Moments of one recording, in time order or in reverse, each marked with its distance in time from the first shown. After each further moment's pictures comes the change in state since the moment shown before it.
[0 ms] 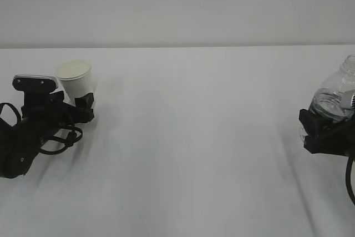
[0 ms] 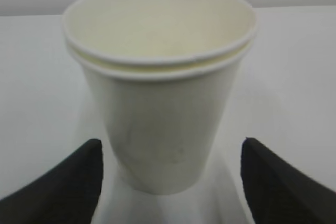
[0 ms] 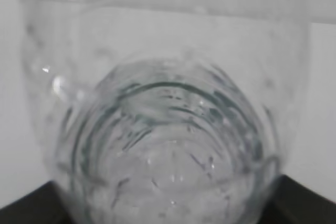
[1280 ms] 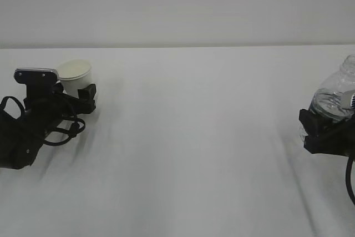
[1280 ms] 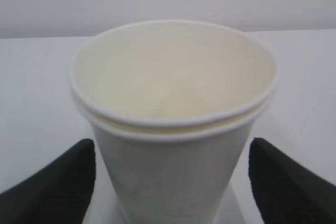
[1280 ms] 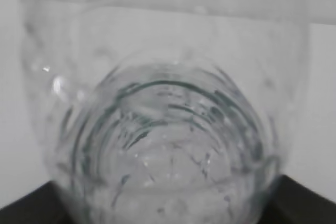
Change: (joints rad) left arm 0.006 0.020 -0.069 -0.012 0.000 0.000; right arm 0.000 0.000 0.000 0.000 0.000 -0.004
